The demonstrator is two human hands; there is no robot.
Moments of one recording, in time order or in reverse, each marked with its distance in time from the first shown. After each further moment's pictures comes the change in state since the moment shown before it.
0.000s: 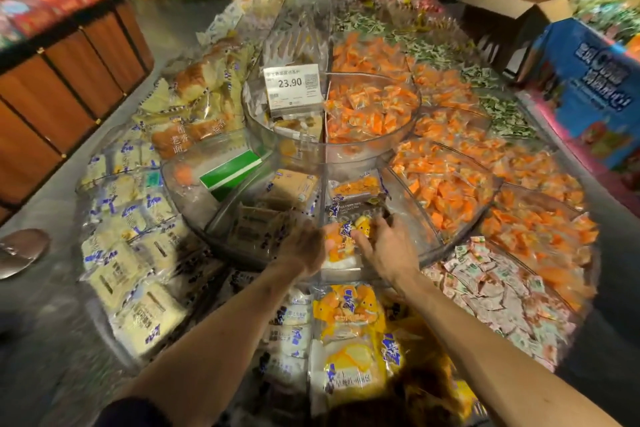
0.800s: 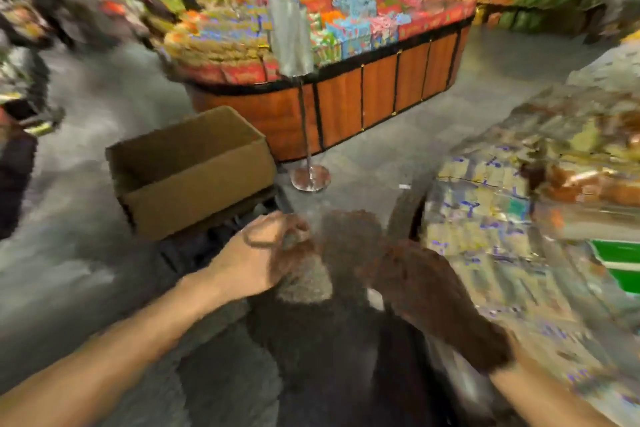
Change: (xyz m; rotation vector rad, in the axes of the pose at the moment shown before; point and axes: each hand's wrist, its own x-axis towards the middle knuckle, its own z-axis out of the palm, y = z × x) left_hand -0.501 -0.383 -0.111 -0.387 0.418 -0.760; right_hand -0.196 -0.475 0.171 0.146 -0.386 -1.111
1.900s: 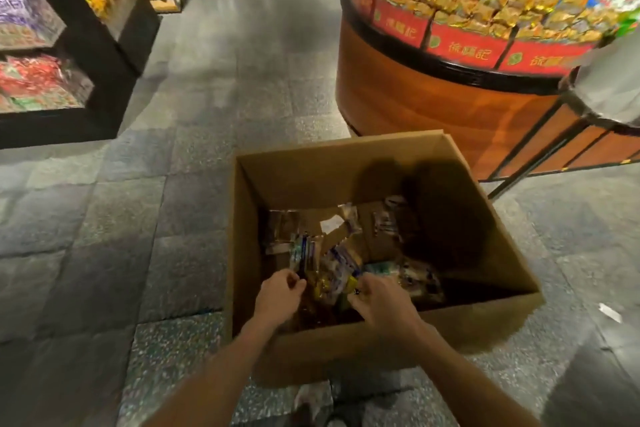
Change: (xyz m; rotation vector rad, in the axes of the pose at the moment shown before) left_hand 0.310 -0.762 -0.086 -0.574 0.077 -1.059; right_hand 0.704 -0.206 0.558 -0.073 -0.796 -0.050
